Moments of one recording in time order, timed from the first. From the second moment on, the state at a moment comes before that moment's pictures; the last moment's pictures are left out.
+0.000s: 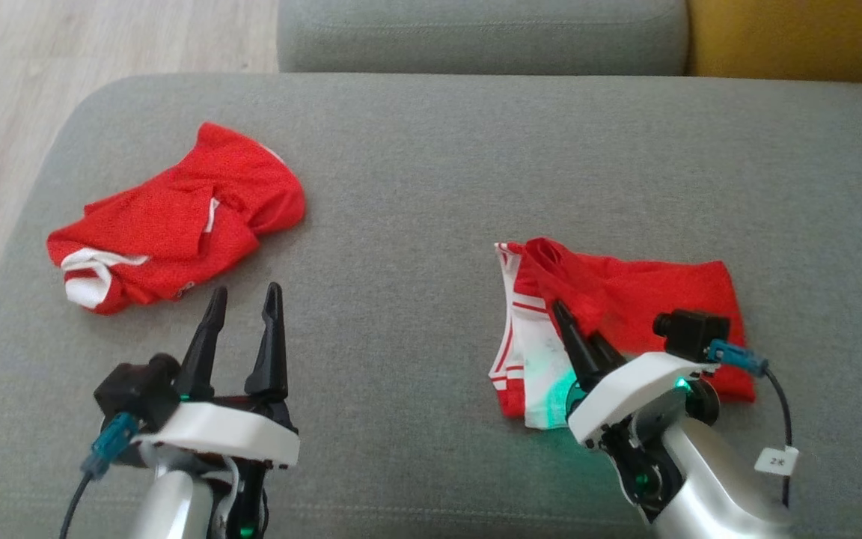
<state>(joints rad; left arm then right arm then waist) -0.07 0.05 -0.19 0.17 -0.35 -0.03 -0.25 -0.28 -0.06 0.41 0.54 0.69 0.13 -0.03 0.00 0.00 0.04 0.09</state>
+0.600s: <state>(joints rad) -0.07 0.05 -0.21 0.19 -0.39 -0.02 -0.25 -0.44 -0.06 0.45 0.71 0.60 0.13 -0.17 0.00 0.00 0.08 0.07</state>
